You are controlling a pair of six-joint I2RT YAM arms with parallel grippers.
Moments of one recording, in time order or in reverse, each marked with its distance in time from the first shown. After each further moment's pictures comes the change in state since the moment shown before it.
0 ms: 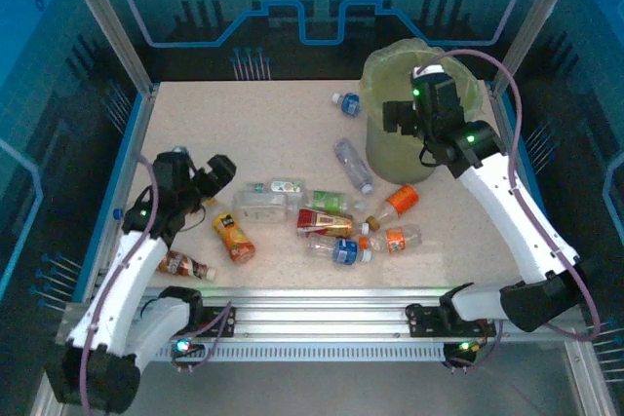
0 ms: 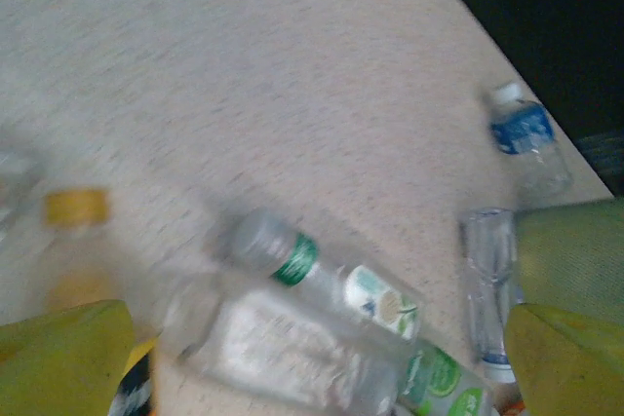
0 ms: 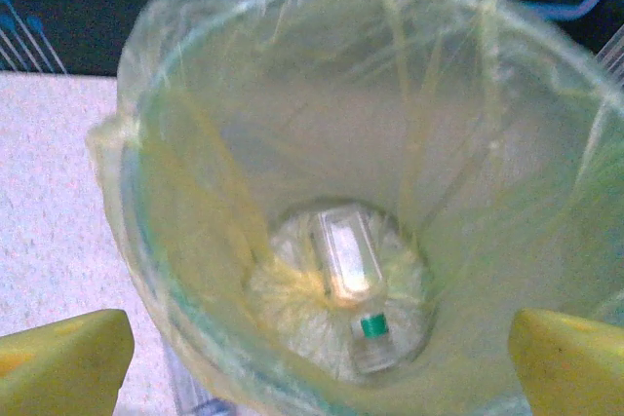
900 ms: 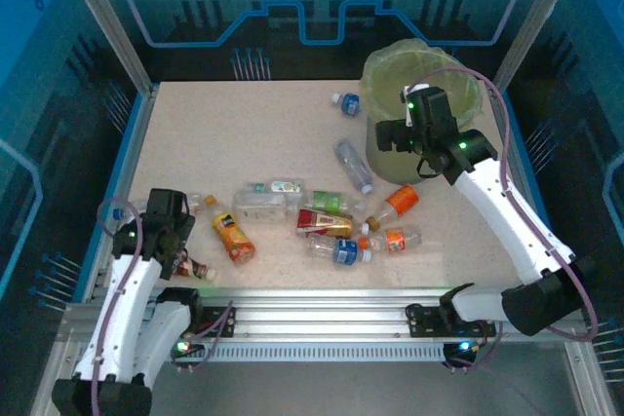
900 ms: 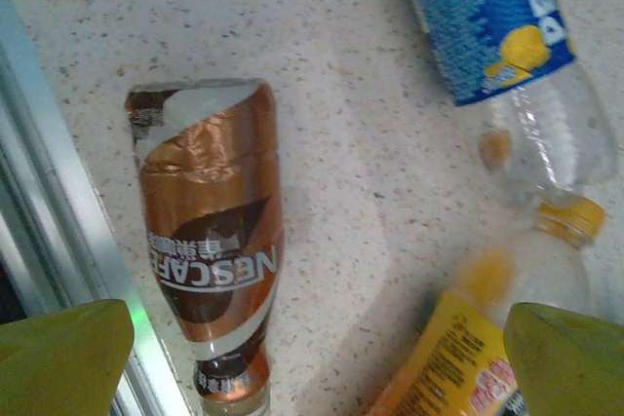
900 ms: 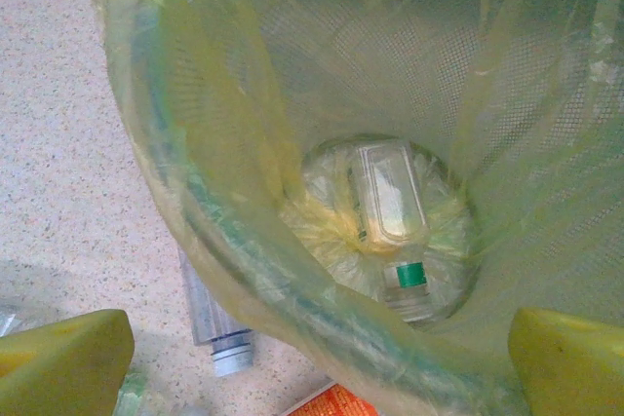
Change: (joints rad) left arm 0.126 -0.099 -0.058 -0.573 -0.326 -0.414; right arm -0.014 -0.020 -0.113 0.011 -0.113 -0.019
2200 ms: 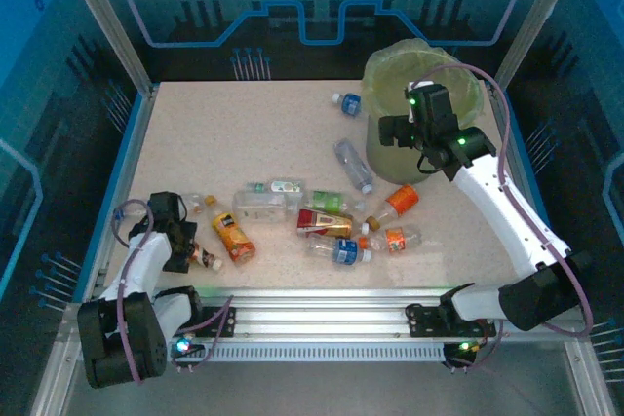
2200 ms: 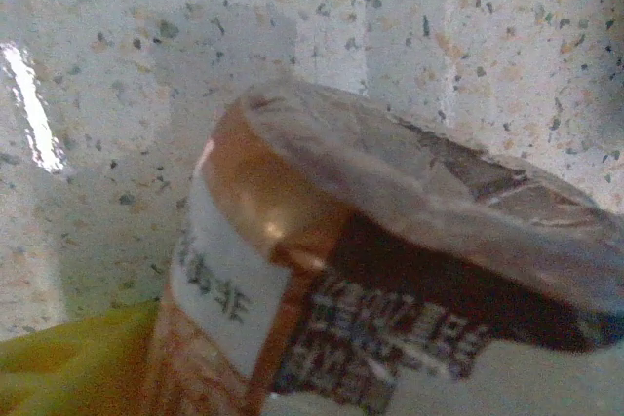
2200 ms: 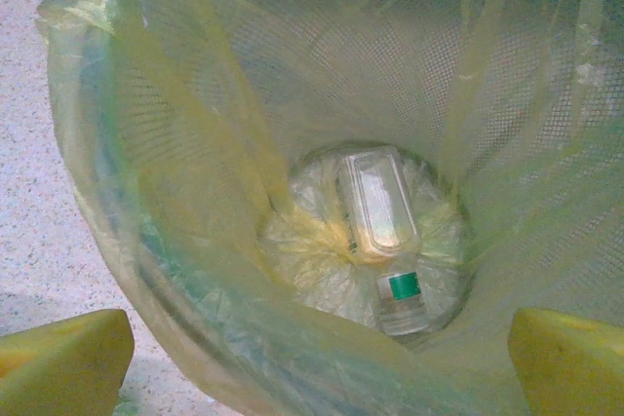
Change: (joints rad) left arm 0.216 0.286 -0.267 0.496 0.200 -0.010; right arm -0.032 0.024 -0.006 0.036 0.005 0.022
